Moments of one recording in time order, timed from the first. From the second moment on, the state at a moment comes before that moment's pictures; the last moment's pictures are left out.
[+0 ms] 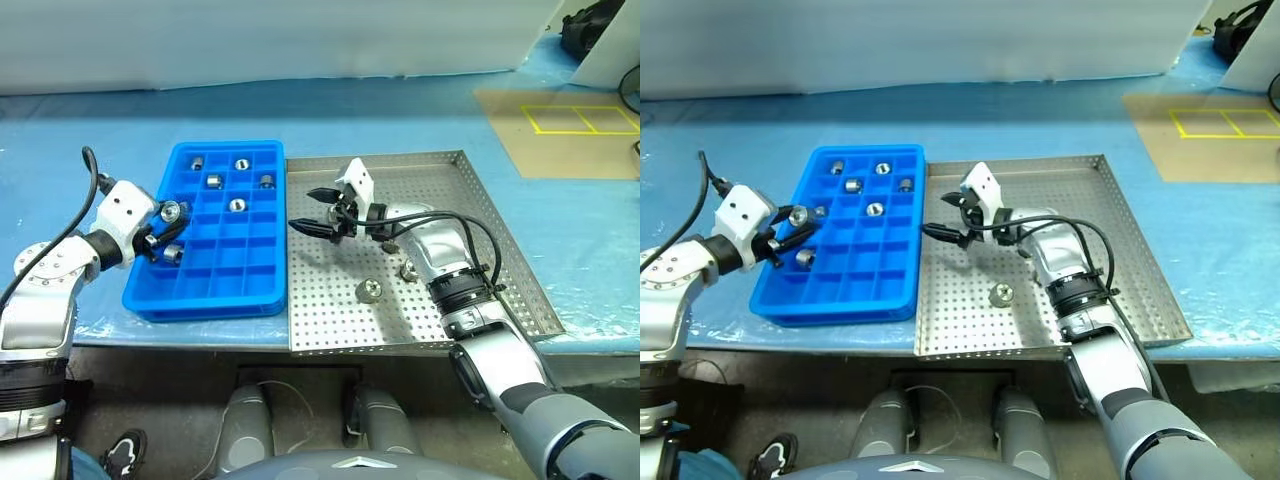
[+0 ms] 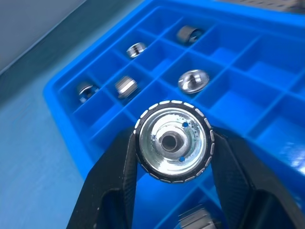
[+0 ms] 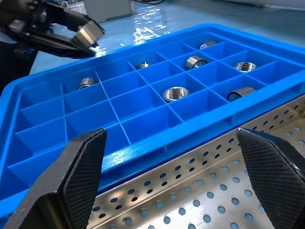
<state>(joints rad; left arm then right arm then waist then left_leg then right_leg) -0.24 0.71 0.25 -0.05 -0.11 0.33 -0.75 -0.80 -0.22 0.18 0.45 0.22 0.31 0.96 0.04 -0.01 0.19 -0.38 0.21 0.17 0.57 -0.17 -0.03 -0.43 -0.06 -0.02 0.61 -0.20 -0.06</state>
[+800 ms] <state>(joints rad) -0.37 0.68 0.08 0.16 -0.10 0.29 -0.76 -0.73 -0.27 0.17 0.36 0.21 0.36 0.94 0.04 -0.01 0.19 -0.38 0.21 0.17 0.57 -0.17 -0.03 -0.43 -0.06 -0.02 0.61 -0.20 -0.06</state>
